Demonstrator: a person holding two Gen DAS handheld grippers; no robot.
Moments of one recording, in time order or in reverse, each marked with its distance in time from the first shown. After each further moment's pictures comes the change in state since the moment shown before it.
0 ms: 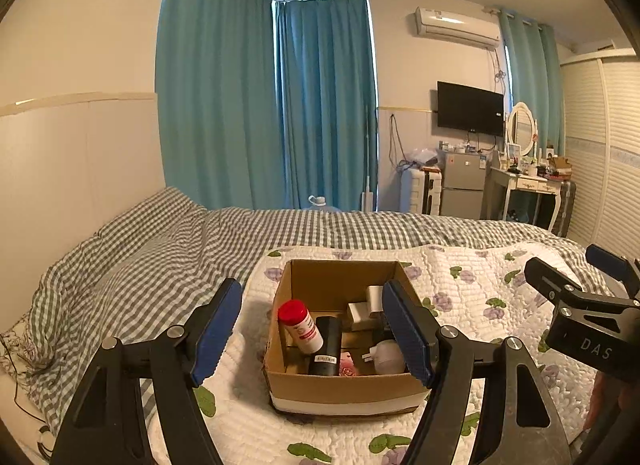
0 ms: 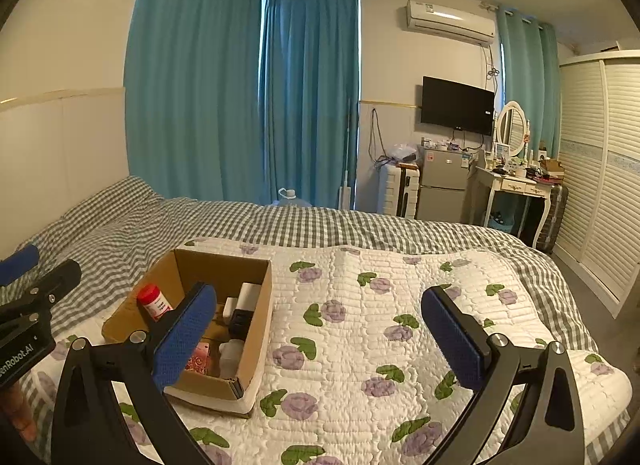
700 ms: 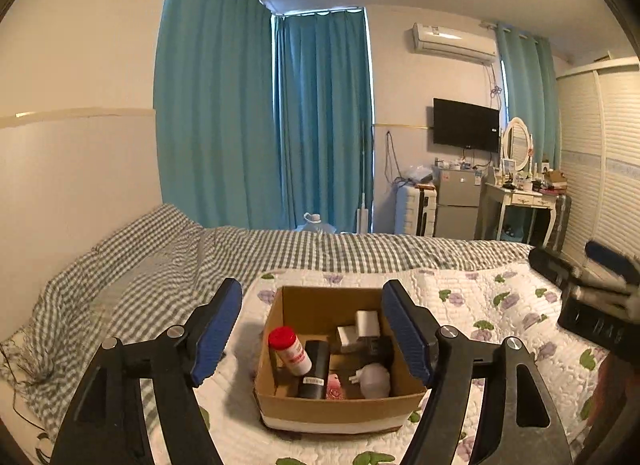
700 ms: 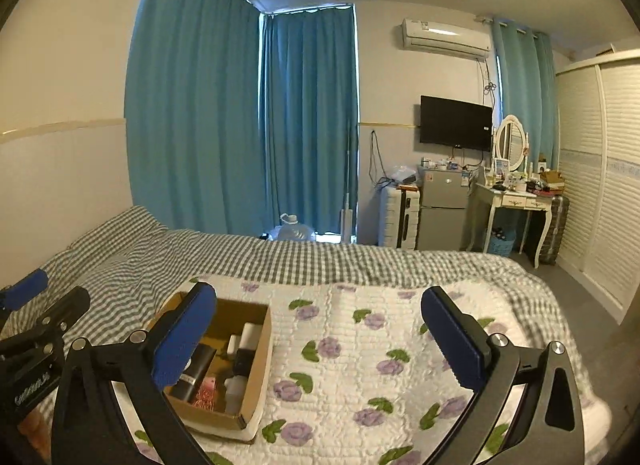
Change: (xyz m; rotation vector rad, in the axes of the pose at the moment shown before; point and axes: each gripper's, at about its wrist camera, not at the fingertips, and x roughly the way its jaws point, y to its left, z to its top) left arm -0.008 -0.007 0.022 -0.014 -0.056 -0.022; right arm -0.026 -0.018 0.045 0.029 -0.075 0.024
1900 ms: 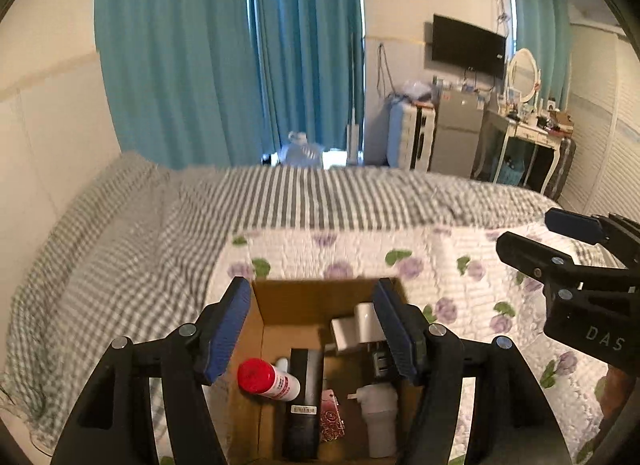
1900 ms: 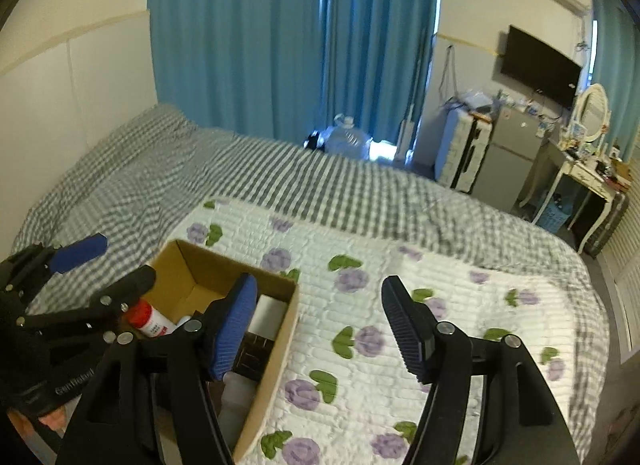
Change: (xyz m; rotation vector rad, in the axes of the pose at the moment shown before) left arm 0.140 -0.022 0.066 0.055 0.338 -0.033; right arm 0.182 0.031 0.038 -0.162 0.400 0.174
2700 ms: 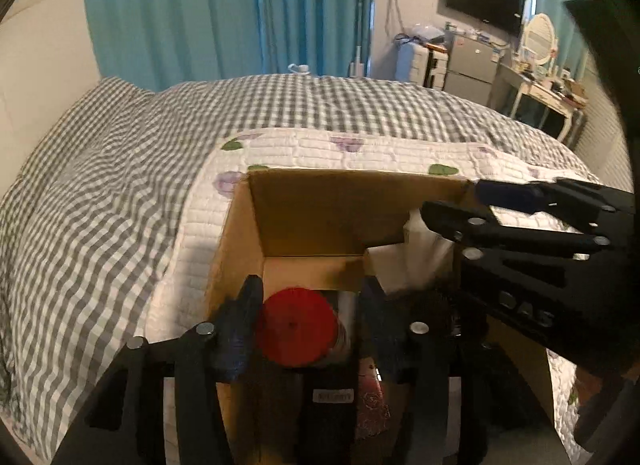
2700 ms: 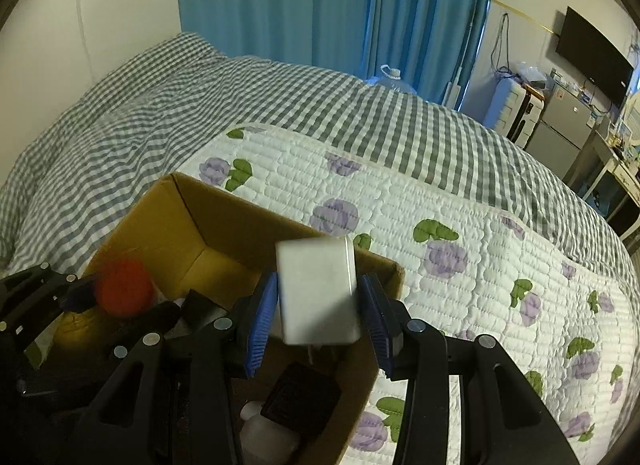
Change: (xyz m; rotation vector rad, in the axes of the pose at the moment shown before) left arm 0.122 0.034 -0.074 -0.038 0.240 -0.023; right arm 0.148 0.063 -0.029 -0.096 0.182 0.103
